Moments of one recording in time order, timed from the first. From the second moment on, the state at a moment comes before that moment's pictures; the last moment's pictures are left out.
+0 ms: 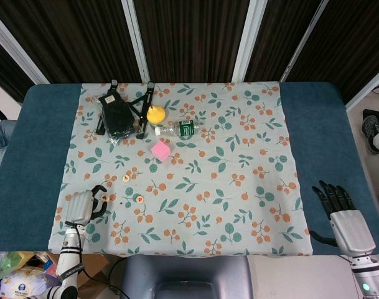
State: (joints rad) left arm -0.35 -1.71 -0.18 -1.29 1.18 1.22 0.17; right arm 0.07 -1.10 -0.01 -1.63 -1.63 1.48 -0.06
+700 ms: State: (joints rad) left arm -0.35 -1.72 -0.13 -1.32 1.20 1.22 0.27; right arm 0.07 -1.09 -0.01 -1.63 -1.63 1.48 -0.04
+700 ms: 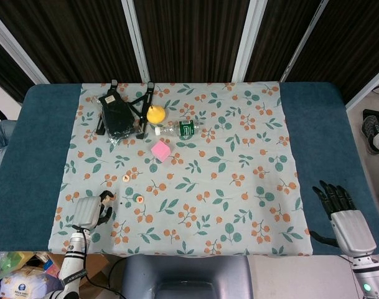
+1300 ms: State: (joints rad) left arm -0.34 -1.73 -0.13 -1.29 1.19 1.22 0.27; right arm 0.07 -1.09 -0.02 -1.63 -1.63 1.48 -0.04
